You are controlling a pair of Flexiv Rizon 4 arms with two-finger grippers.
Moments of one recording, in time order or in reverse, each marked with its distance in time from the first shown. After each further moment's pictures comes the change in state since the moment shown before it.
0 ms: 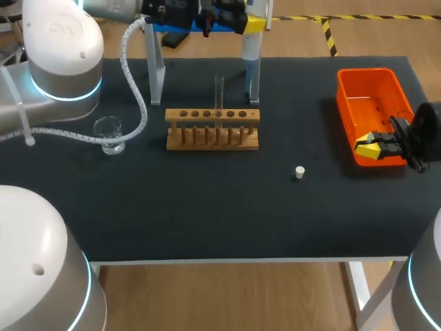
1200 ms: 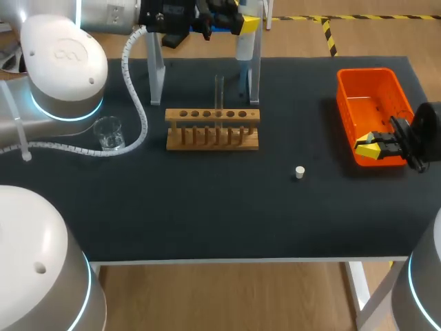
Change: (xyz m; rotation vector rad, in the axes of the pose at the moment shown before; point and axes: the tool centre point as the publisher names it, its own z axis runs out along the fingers) left arm -0.008 0.006 -0.009 0.000 -0.152 -0.069; right arm 0.000 0.000 0.000 0.000 0.000 0.000
